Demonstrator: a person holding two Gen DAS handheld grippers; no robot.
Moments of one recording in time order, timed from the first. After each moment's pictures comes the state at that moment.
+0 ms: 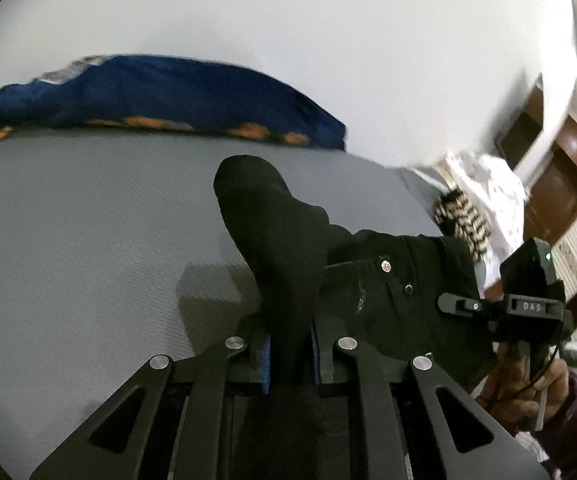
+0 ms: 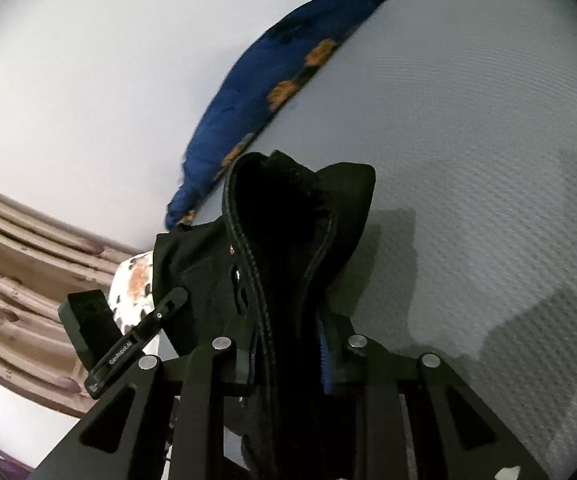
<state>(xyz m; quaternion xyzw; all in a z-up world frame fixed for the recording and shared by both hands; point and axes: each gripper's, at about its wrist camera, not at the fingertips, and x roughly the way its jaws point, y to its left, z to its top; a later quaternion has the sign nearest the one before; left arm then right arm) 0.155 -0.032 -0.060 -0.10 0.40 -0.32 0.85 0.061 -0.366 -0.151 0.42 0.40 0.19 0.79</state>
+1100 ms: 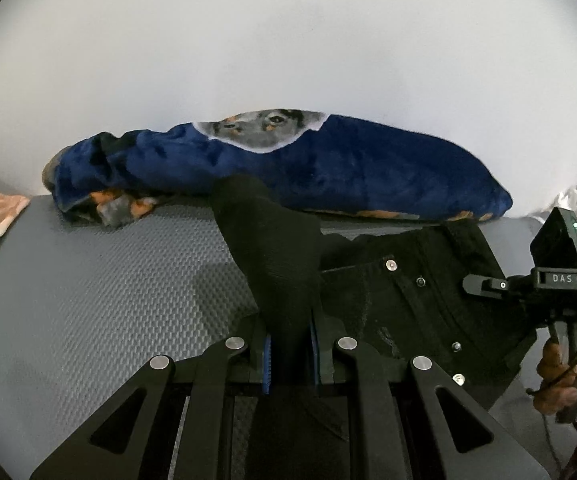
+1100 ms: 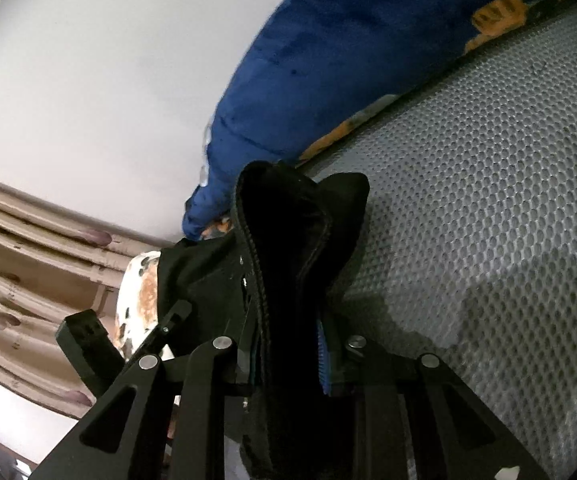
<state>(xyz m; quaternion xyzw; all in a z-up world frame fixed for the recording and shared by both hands) 0.337 0.133 -0.085 -0.04 0.38 -0.16 0.91 0.315 -0.193 -0.163 0.41 0.44 0.26 0.75</state>
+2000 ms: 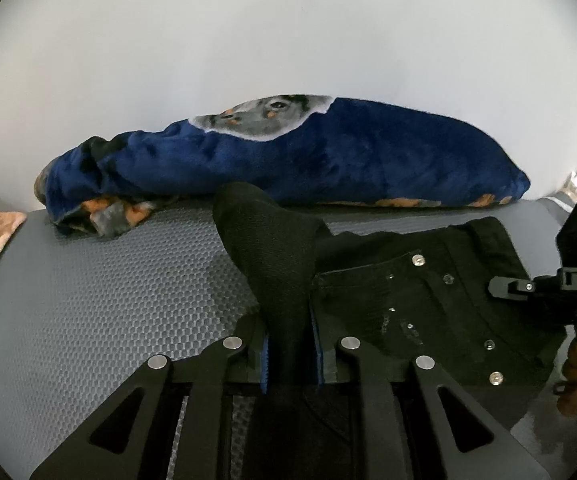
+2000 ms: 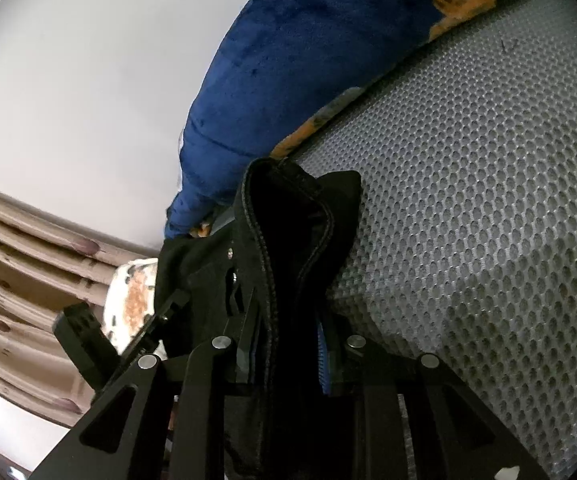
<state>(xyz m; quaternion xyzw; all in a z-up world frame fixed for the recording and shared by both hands) 0.357 0.125 -0.101 0.00 0.37 -0.15 0.92 0.305 -0.199 -0.177 0.40 0.43 0.23 0.78</state>
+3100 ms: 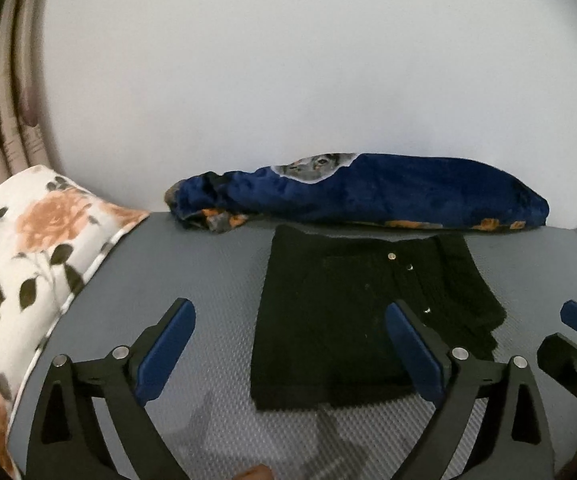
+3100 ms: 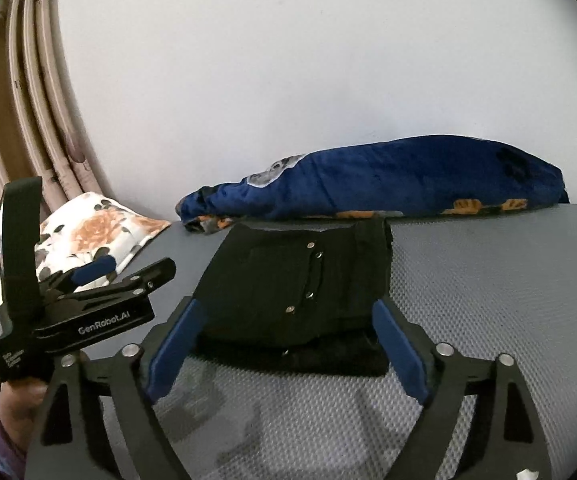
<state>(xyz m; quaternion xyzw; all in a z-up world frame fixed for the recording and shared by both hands) 0.198 0.096 -0.017 0.01 0.30 0.01 0.95 0.122 -0.122 -0.047 0.12 0.28 0.16 0.94</state>
